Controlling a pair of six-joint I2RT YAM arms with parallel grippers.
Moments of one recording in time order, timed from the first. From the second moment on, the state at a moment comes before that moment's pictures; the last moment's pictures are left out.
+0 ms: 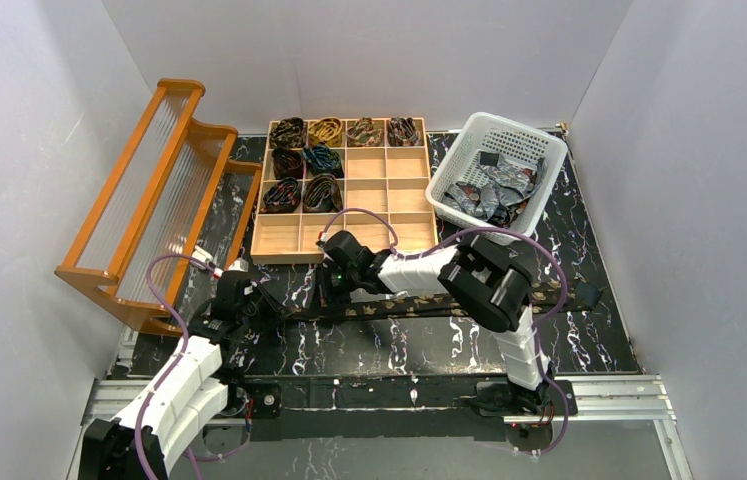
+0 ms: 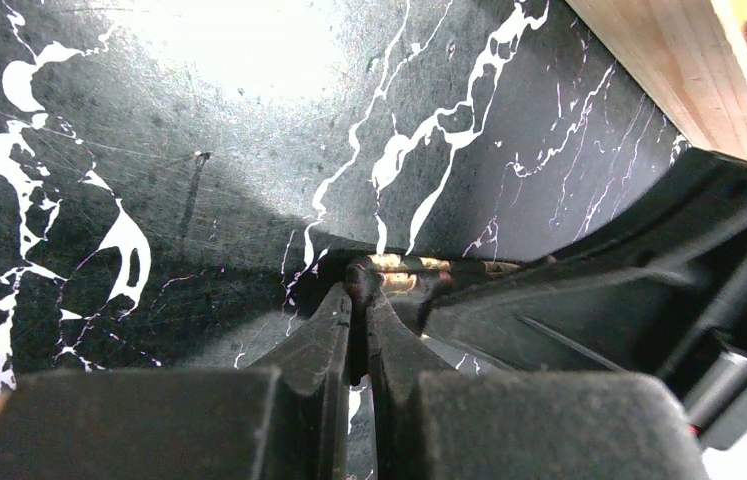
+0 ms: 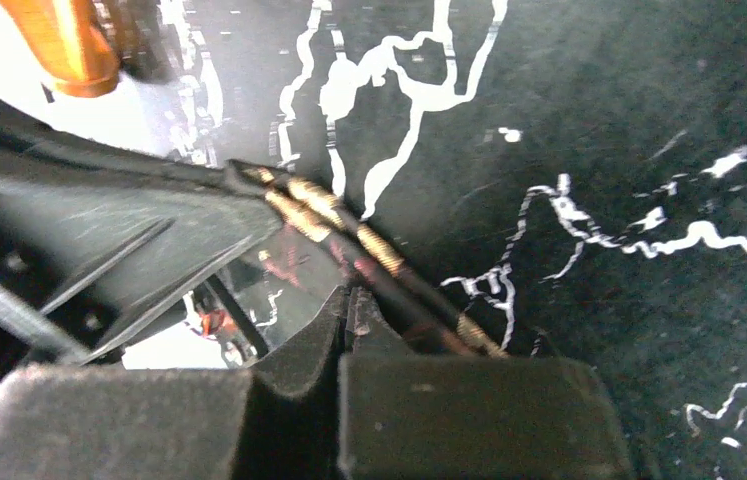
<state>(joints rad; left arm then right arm) -0.25 0.75 0.25 -0.35 0.12 -0.85 1.03 2.04 1.22 0.03 -0.44 0.89</state>
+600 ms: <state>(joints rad) -0.25 0.70 0.25 -0.40 0.06 -0.90 1.02 2.08 1.32 -0.13 -0.42 0.88</state>
